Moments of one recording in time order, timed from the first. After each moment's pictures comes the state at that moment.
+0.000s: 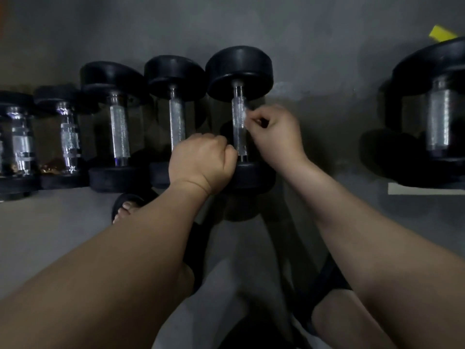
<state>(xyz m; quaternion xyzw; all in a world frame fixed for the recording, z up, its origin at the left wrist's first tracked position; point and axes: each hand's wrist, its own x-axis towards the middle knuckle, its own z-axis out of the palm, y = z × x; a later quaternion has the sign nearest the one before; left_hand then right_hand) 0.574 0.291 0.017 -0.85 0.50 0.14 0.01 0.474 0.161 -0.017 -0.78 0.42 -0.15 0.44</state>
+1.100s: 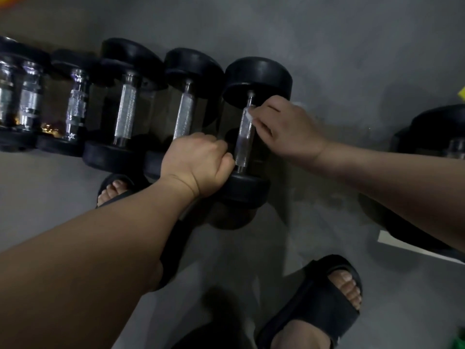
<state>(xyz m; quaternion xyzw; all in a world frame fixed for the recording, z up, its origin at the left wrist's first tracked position) 0.575 0.291 0.015 -0.86 0.51 0.11 0.02 0.491 0.092 -0.013 -0.96 0.03 -0.07 0.25</state>
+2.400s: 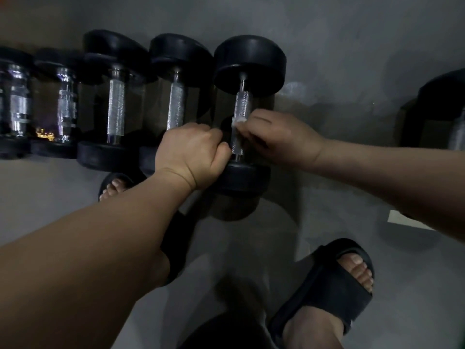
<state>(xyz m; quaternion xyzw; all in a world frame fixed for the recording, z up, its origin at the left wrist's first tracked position) 0.574 0.292 0.011 -0.85 0.50 0.12 0.02 0.467 0.111 -0.014 -0.94 -0.07 -0.04 0.34</state>
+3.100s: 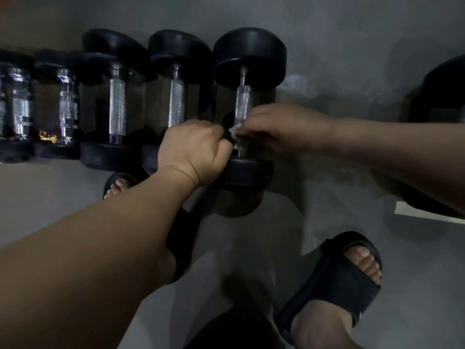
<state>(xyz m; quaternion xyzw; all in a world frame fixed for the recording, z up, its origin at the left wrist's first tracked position) 0.573 0.292 0.012 -0.86 0.50 0.13 0.02 0.475 0.096 -0.011 -0.92 -0.14 0.04 0.36</state>
